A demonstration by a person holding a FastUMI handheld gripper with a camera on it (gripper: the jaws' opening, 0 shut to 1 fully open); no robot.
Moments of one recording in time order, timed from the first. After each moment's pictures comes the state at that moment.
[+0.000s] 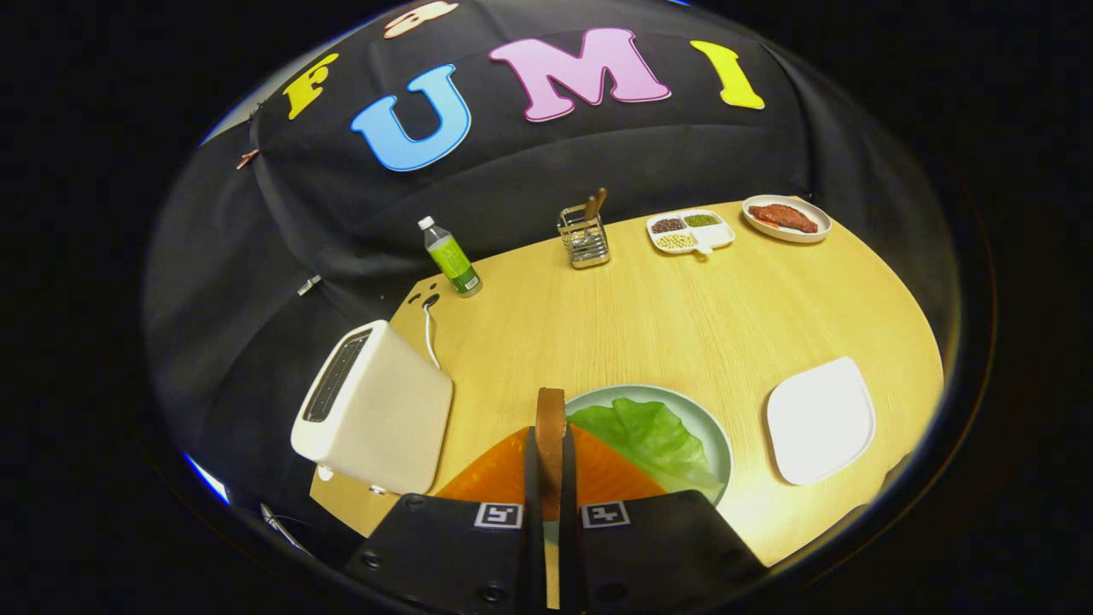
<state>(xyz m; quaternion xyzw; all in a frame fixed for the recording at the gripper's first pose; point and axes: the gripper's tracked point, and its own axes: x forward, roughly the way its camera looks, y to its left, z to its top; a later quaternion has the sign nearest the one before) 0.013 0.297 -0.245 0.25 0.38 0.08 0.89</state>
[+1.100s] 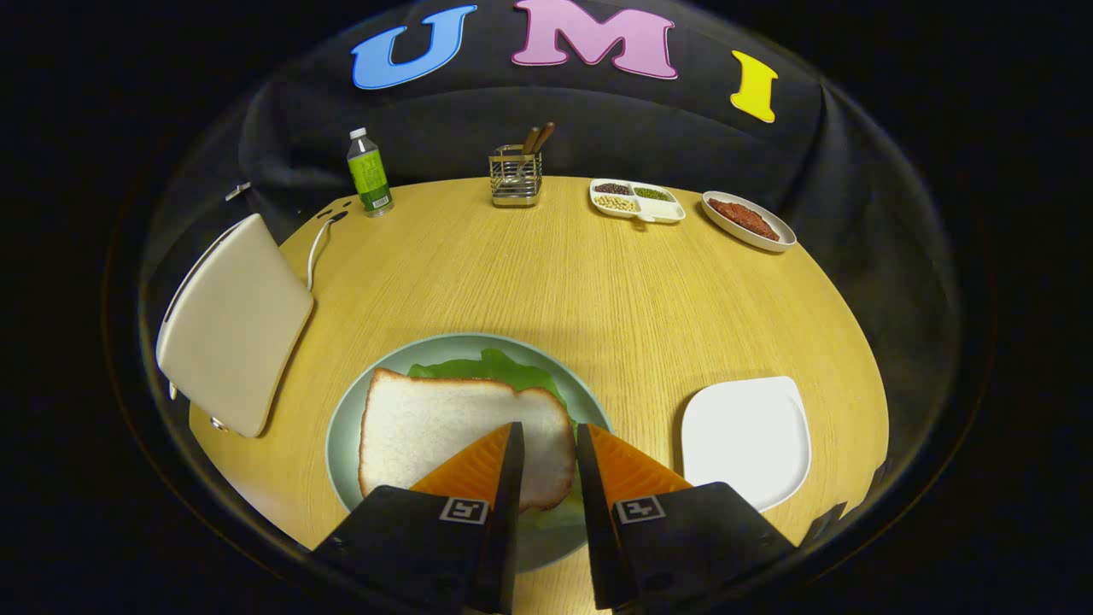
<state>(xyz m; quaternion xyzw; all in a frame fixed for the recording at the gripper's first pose) 0.010 0.235 -0.343 0.08 0.45 0.03 0.89</state>
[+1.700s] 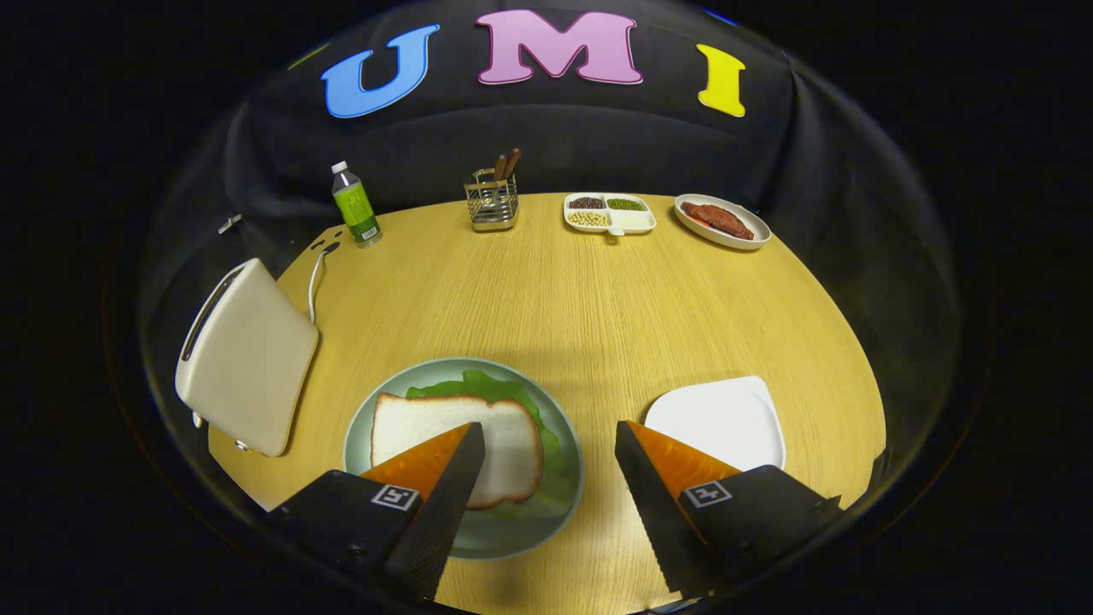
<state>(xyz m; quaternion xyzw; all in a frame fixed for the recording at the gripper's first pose) 0.009 0.207 -0.298 0.12 0.42 0.01 0.90</state>
